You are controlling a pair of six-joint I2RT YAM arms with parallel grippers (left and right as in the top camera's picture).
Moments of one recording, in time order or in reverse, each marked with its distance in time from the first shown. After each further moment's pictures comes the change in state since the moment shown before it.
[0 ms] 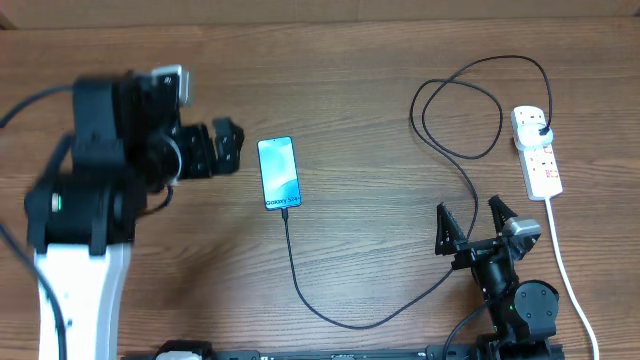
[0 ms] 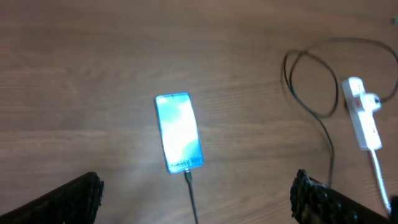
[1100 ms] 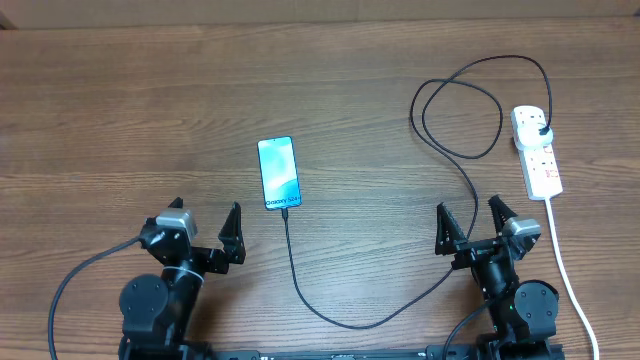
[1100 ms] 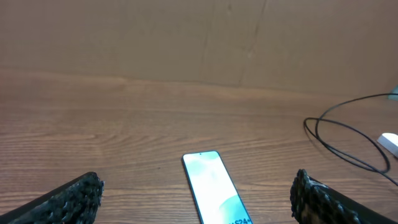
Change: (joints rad) left arm 0.000 -1.012 -1.243 0.898 -0.119 0.027; right arm 0.000 0.000 0.000 0.000 0.000 0.000
